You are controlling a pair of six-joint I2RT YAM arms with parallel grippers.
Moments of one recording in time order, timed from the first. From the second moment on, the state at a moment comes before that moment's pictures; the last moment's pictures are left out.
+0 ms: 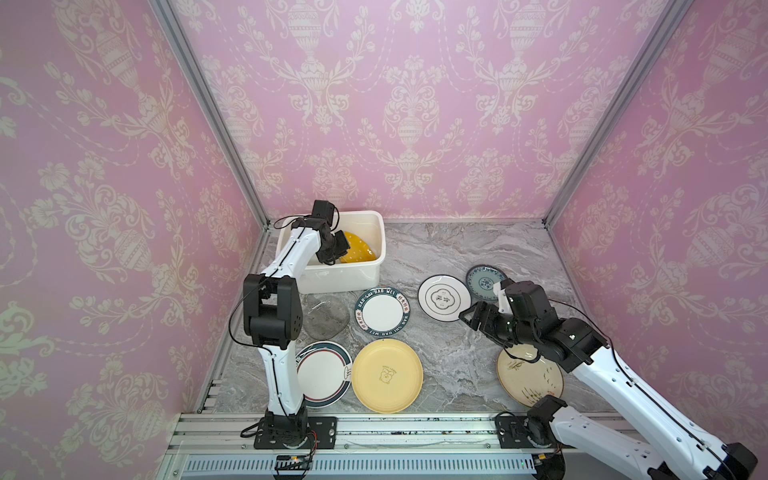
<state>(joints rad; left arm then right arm) -0.09 2.02 1.77 -0.85 0.15 -0.57 0.53 0.89 0.87 -0.78 -0.16 0.95</state>
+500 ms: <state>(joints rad) -0.06 2.04 1.71 -0.79 0.13 -0.55 0.53 0.90 0.87 -0.78 -0.16 0.95</state>
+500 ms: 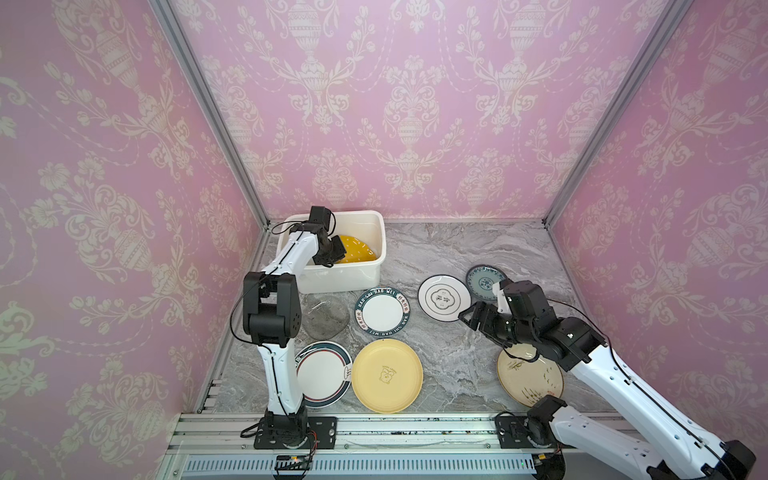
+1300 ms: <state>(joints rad) -0.05 2.11 1.66 -0.80 0.12 -0.48 0.53 0.90 0.88 -0.78 -0.16 0.95</state>
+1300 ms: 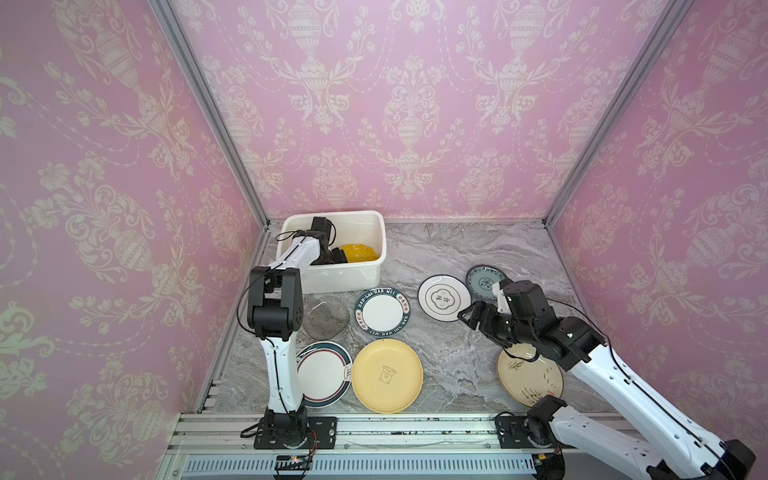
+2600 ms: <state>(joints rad) -0.11 1.43 1.51 -0.88 -0.07 -0.27 0.54 0.85 0.89 -0.83 -0.14 0.82</state>
